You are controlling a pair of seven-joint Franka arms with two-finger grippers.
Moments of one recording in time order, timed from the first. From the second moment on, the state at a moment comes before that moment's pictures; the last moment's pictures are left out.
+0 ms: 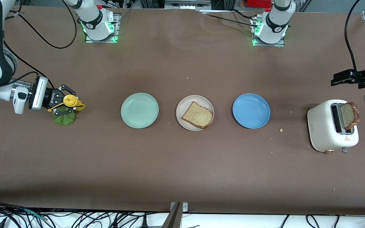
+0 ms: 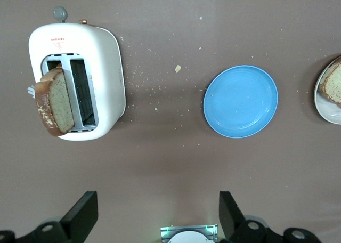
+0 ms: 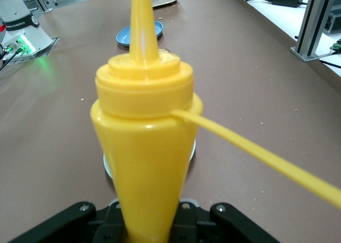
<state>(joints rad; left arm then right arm) 0.07 0.20 -0.01 -1.37 0.01 1.35 0.13 0.40 0.31 -0.65 -2.02 1.08 1.75 -2.12</state>
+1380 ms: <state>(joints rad) 0.07 0.20 -0.01 -1.37 0.01 1.35 0.13 0.13 0.61 -0.43 -2.18 1.40 1.68 -2.63</state>
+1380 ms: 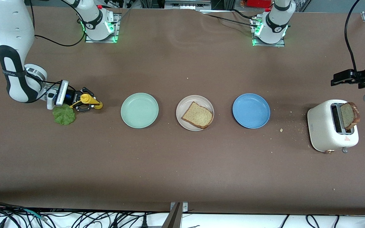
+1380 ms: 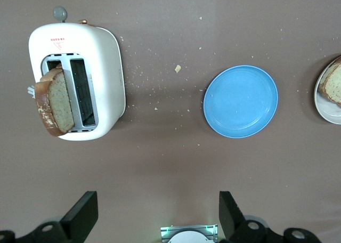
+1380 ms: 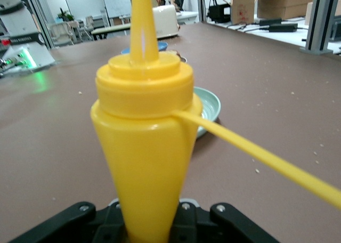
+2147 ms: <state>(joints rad) 0.07 0.20 -0.01 -1.37 0.01 1.35 0.13 0.13 0.60 -0.39 -2.17 1.40 1.79 -2.62</state>
